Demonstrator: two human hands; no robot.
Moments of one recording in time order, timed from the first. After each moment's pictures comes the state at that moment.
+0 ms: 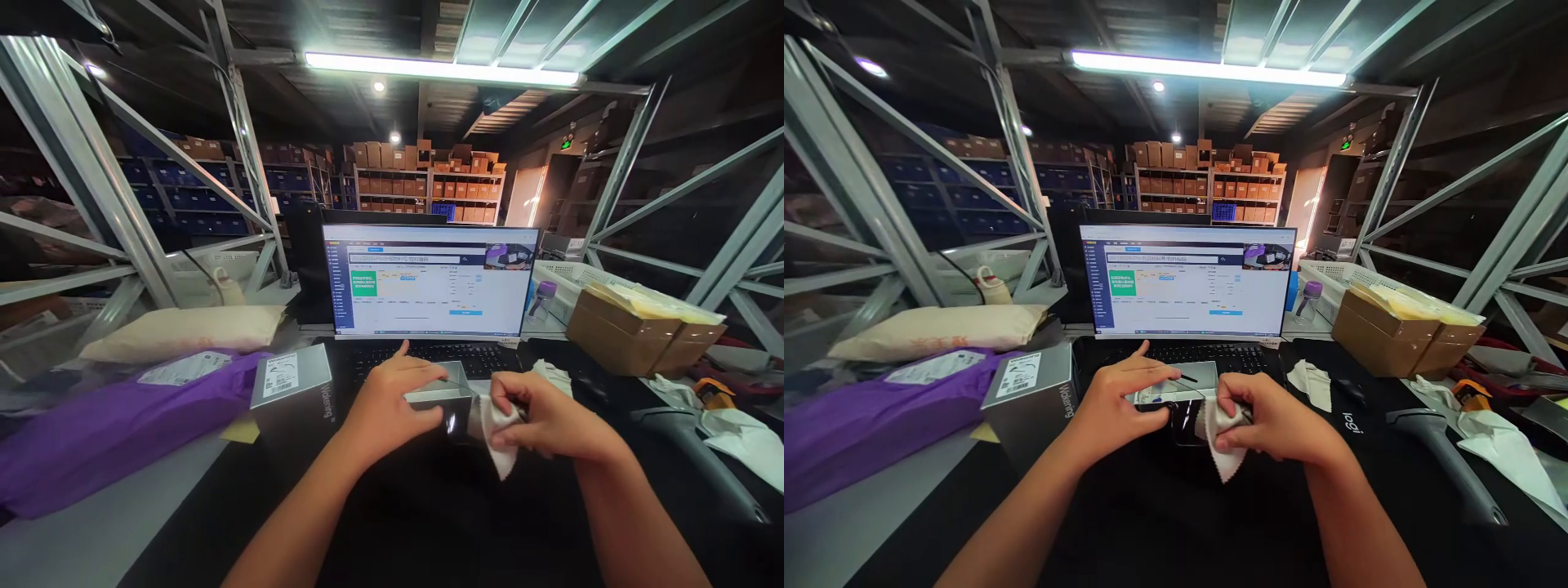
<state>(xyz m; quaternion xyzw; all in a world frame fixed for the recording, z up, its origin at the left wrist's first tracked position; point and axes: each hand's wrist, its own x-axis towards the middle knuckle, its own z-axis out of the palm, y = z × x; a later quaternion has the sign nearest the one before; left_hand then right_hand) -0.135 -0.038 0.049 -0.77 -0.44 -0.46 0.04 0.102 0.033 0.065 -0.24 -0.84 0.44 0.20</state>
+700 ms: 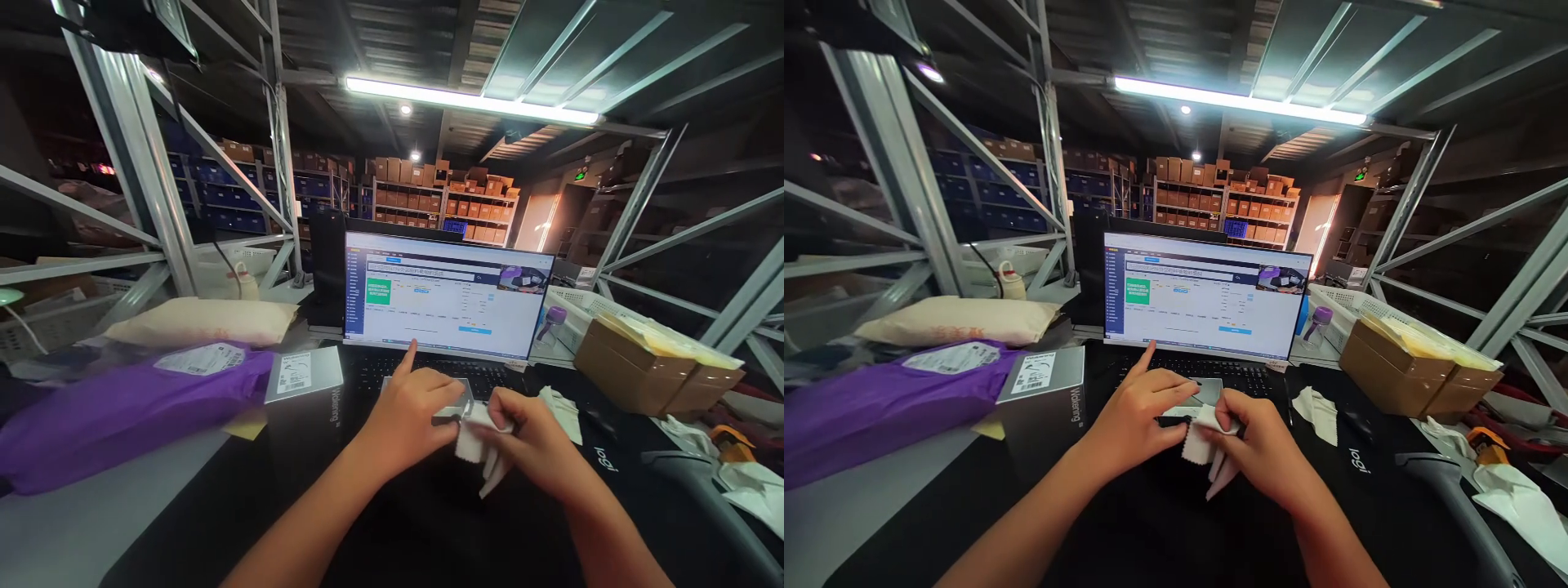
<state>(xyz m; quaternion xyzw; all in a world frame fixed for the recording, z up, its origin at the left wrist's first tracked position) -0.130 -0.037 0.046 -0.78 -0.44 -0.42 0.14 0.079 0.022 0.052 -0.28 -0.85 0.32 0.30</state>
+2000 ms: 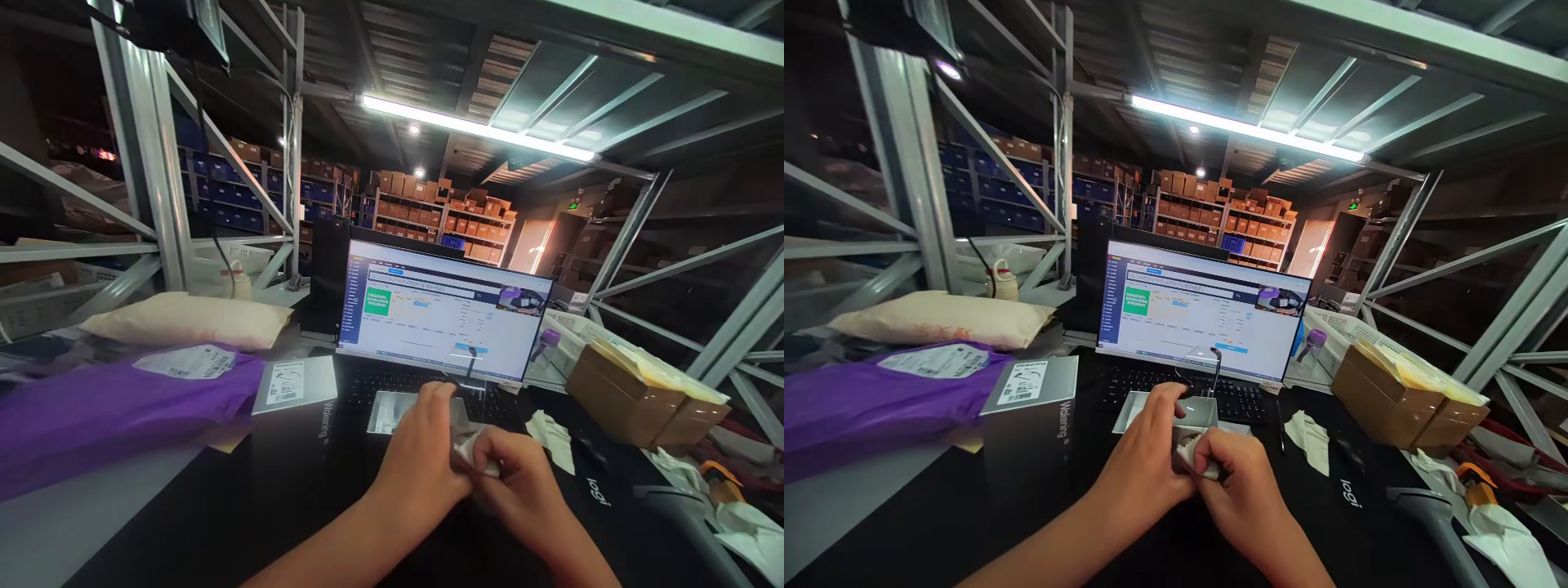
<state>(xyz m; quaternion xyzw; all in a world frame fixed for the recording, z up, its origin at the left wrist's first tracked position) -0.092 -0.041 0.021 -0.66 -0.58 -0.48 -0.02 0.063 0.013 0.028 -0.20 -0.87 0.22 0.39</state>
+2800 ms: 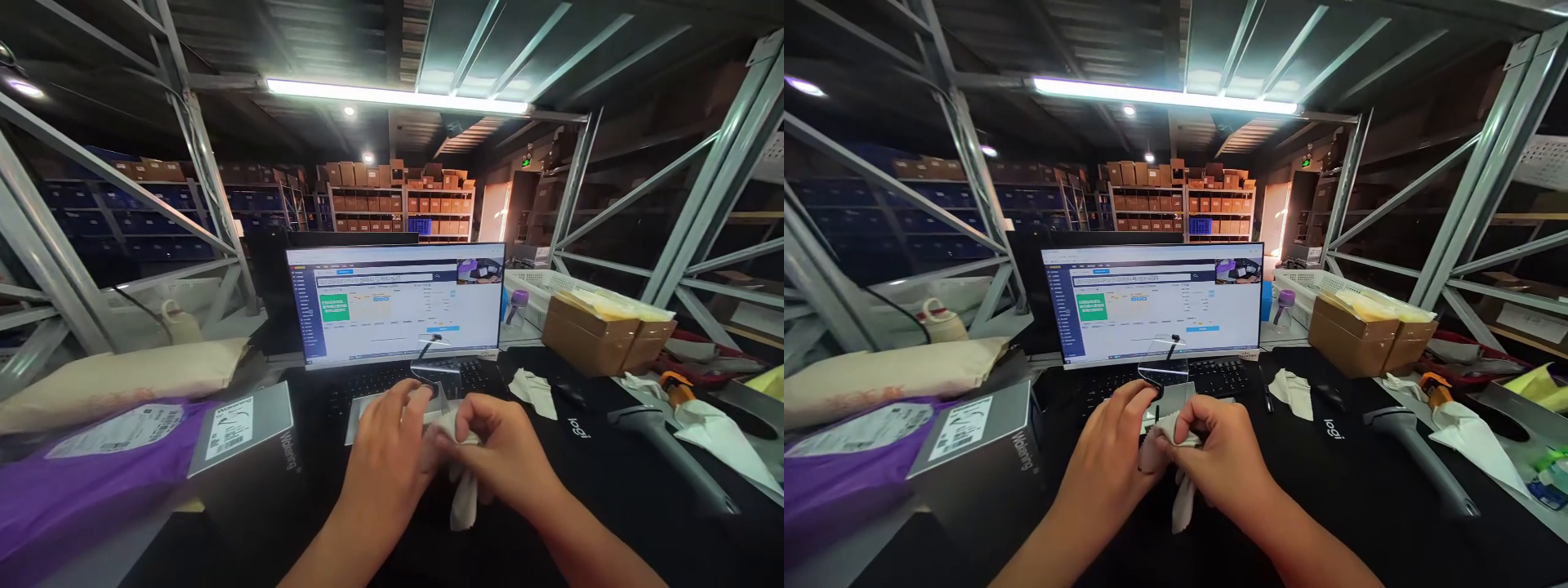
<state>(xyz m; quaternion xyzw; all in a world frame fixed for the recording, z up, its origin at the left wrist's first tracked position) -0.103 -0.036 0.021 -0.72 -0.51 -0.38 0.27 0.063 -0.001 0.055 -0.35 -0.69 0.47 0.42</state>
